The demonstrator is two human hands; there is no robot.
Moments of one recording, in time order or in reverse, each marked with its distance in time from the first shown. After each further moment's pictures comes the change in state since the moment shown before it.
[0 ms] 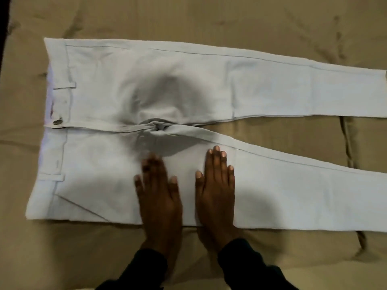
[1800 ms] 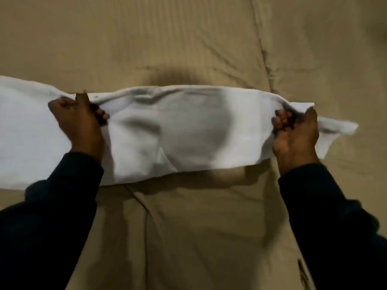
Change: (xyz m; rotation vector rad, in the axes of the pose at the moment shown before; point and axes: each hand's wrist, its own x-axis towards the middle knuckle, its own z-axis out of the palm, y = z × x) left_hand 0.294 0.112 -0.016 -1.184 0.345 -0.471; right_hand 0.250 0.227 -0.222 1.712 0.634 0.806
